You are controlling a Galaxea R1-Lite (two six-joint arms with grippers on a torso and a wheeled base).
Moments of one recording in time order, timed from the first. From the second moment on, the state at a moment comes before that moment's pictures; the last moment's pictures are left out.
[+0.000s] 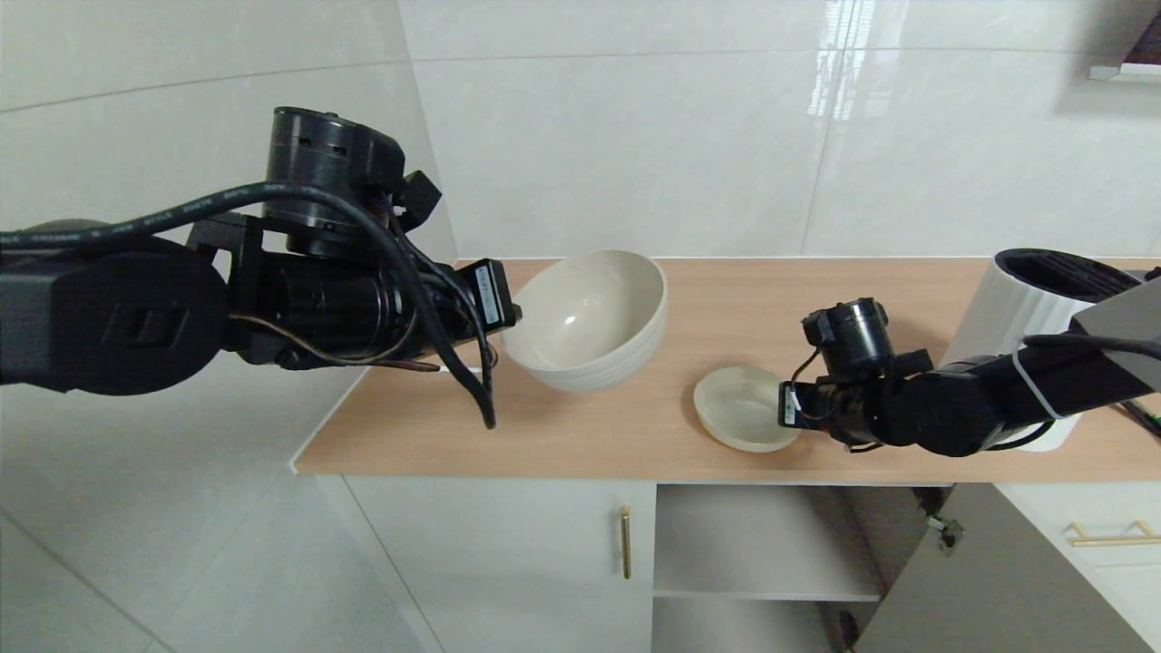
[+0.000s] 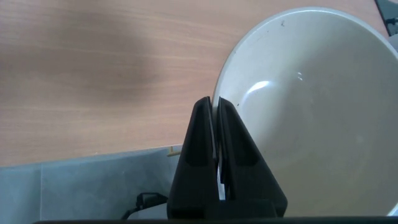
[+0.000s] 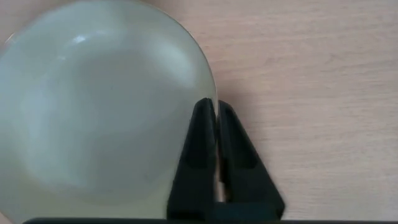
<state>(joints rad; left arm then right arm) -0.48 1.73 -1.32 0.05 0.02 -0.51 0.39 2.07 -1.18 -0.22 -0.34 0.35</state>
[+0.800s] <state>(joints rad) -0.51 1.53 -1.03 0.05 0.01 -0.52 0.41 1.59 -1.13 0.29 -0.04 0.42</state>
